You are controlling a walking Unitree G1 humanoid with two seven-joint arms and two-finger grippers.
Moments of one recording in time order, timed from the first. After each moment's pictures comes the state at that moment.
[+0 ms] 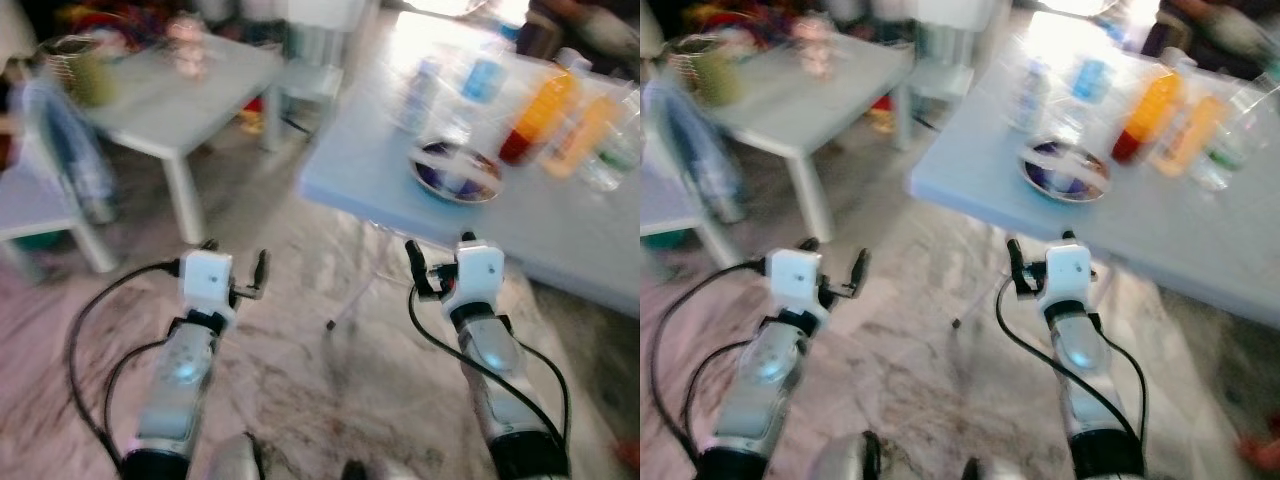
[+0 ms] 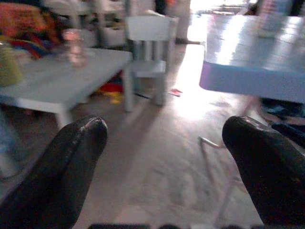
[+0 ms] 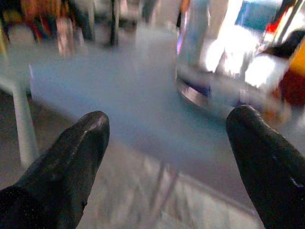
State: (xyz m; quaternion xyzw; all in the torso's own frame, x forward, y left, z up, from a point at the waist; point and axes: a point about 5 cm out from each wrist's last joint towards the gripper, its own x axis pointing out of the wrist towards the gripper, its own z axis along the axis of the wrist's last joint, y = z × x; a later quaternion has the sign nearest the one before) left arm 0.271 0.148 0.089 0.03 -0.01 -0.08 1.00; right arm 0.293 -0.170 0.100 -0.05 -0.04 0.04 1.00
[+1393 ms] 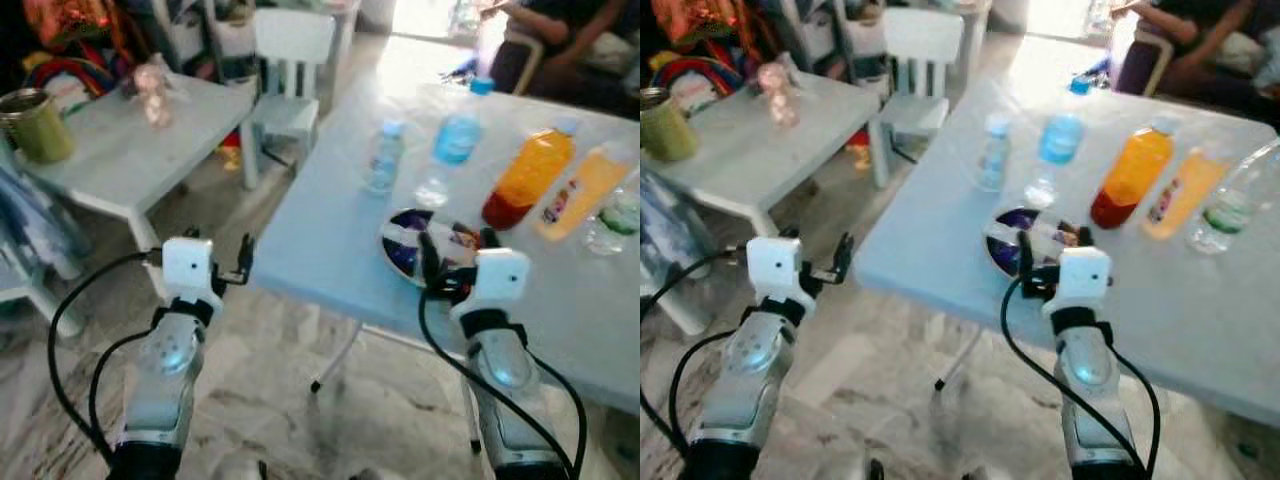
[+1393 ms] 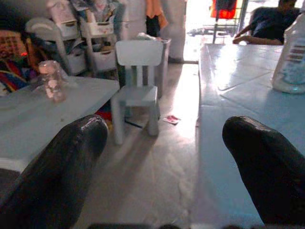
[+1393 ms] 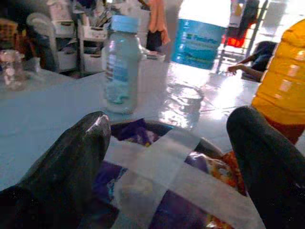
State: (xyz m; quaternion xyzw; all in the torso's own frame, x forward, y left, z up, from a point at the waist) left arm 0.277 0.156 0.101 0.02 -0.03 -0.07 1.00; right arm 0.266 -0.175 0.106 -0.04 -0.05 0.02 1.00
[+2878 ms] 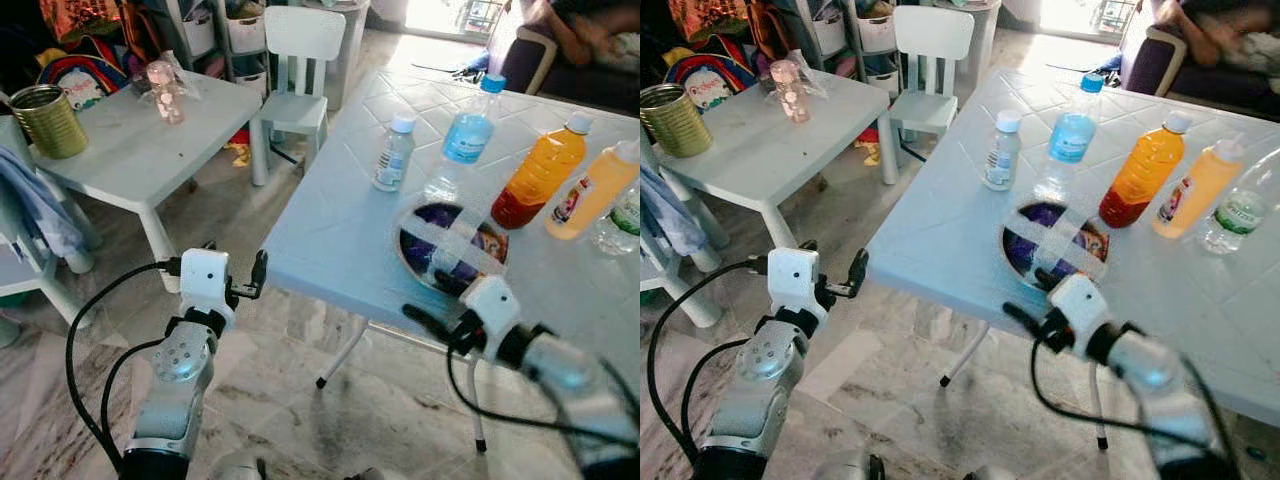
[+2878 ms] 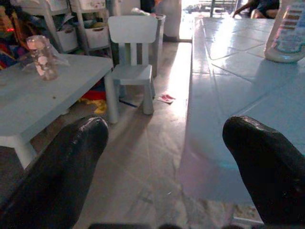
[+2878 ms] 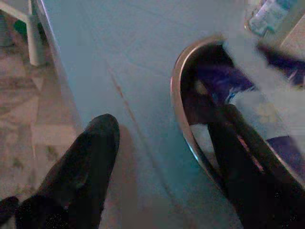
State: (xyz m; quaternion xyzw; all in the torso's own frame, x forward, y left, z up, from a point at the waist) left arm 0.273 0.145 0.090 0.02 0.01 -0.09 1.00; right arm 0.256 -0.217 0.092 -0.19 0.09 0.34 0.92
